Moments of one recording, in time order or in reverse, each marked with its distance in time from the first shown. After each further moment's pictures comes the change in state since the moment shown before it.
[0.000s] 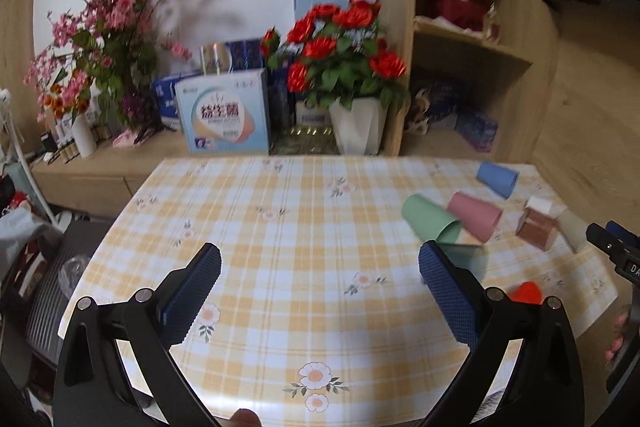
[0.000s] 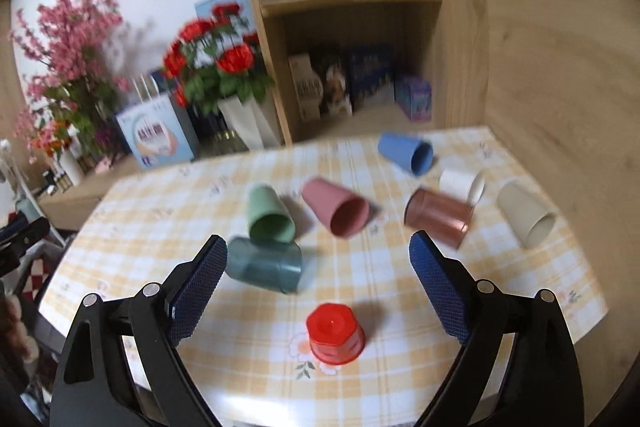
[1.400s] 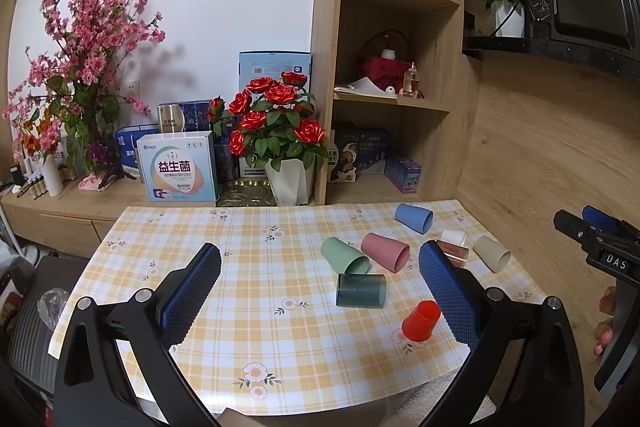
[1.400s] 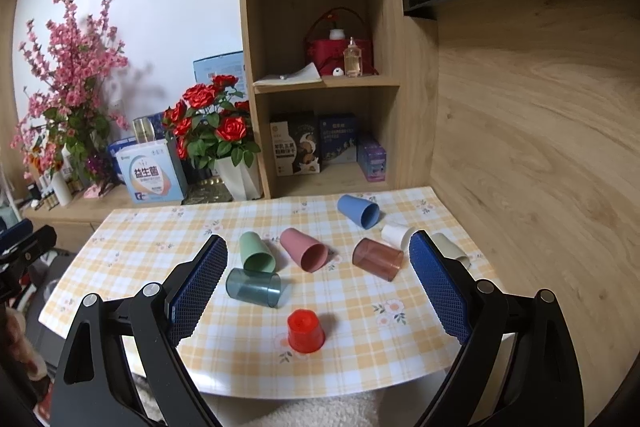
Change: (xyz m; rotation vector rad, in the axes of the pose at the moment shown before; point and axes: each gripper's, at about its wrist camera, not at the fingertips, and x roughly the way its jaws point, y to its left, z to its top) left arm -0.121 -0.041 0.015 0.030 -0.149 -0.186; right arm -0.151 0.017 0.031 -0.040 -0.155 -0.129
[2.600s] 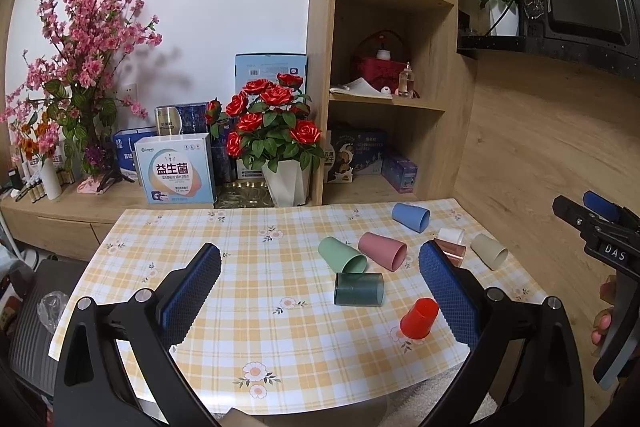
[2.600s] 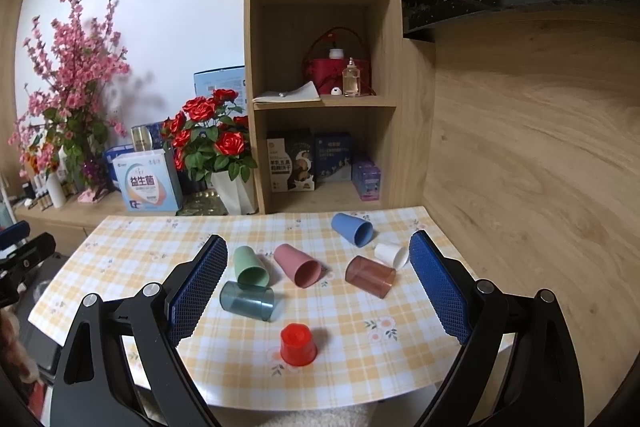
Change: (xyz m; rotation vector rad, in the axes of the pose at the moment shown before) left arm -0.004 -0.002 -0.002 0.014 -0.011 -0.011; right arm -0.010 0.004 0.003 -0.033 -0.058 -0.024
